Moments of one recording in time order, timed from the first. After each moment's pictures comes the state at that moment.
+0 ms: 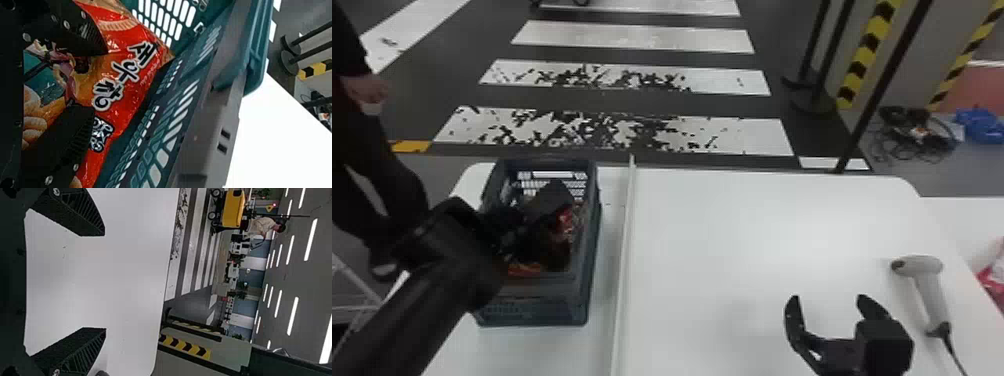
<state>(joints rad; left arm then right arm) -0.40 0.29 -0.34 -1.09 -0.47 0.41 -0.74 0.55 0.00 -0.02 -1.91 0.14 0.09 -0.08</state>
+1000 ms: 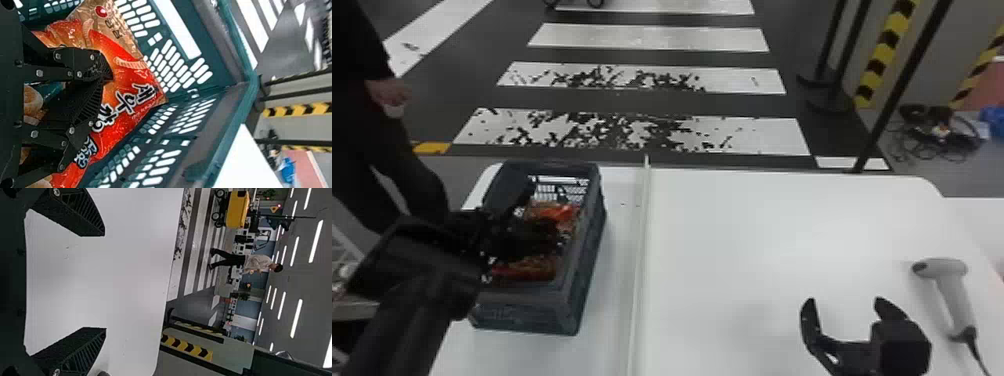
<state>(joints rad) -0.26 0.23 0.02 -1.26 -0.45 0.40 -0.80 0.54 0.00 -0.02 -1.90 0.15 0.11 -0.08</state>
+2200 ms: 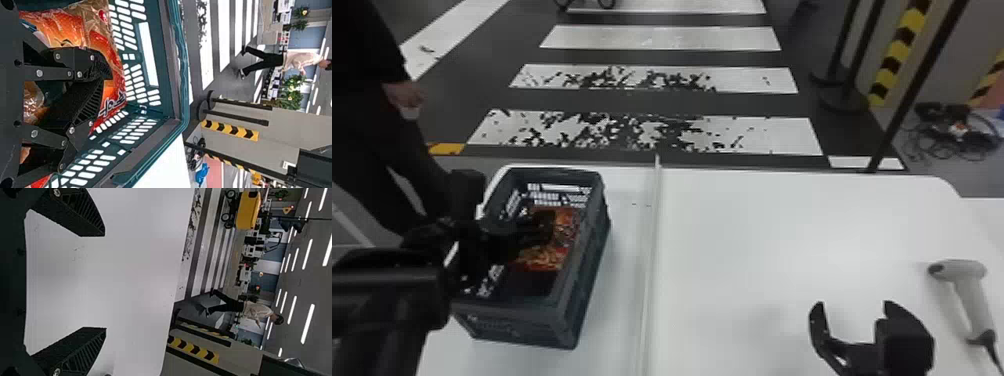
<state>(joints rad) -0.15 0.21 0.22 -1.43 -0.13 0.51 -0.85 0.52 0.00 -0.01 -1.90 0.18 0.18 -0.08</state>
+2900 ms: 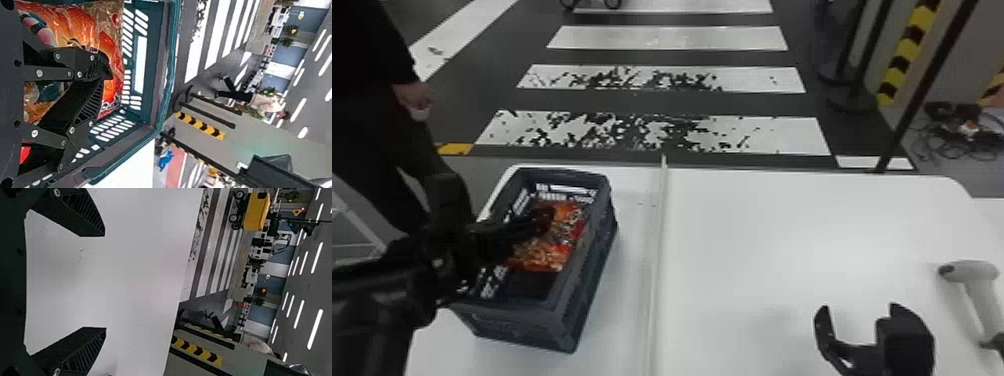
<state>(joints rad) -0.14 0.21 0.33 -1.43 0.09 0.60 -0.89 0.51 0.00 0.00 -1.89 0.21 0.22 -0.08</state>
